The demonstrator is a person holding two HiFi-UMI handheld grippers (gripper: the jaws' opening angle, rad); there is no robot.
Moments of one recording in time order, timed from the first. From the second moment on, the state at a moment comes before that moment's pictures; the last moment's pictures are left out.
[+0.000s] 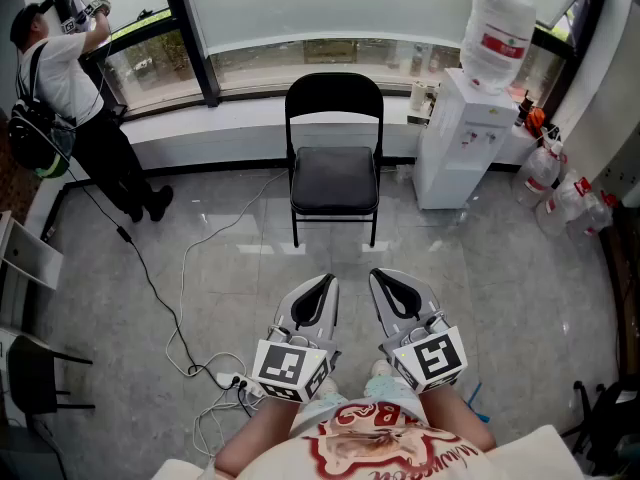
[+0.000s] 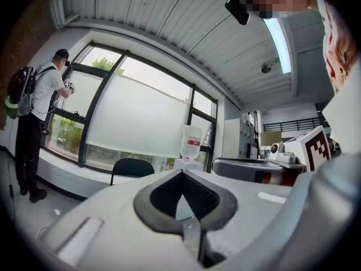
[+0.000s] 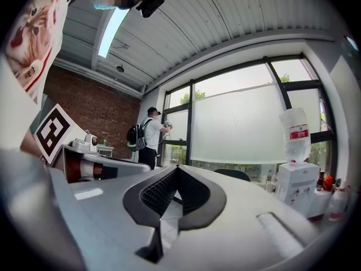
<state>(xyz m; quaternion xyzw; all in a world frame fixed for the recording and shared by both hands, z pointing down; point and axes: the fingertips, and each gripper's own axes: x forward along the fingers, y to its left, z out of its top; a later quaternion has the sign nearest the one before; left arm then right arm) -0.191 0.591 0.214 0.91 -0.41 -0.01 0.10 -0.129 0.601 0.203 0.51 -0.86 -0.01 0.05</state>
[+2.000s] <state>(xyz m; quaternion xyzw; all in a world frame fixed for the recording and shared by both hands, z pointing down) -0.044 0.531 0.212 0.87 -0.48 -0.05 0.08 0.061 0.546 0.204 0.49 -0.87 -0.01 -0.03</state>
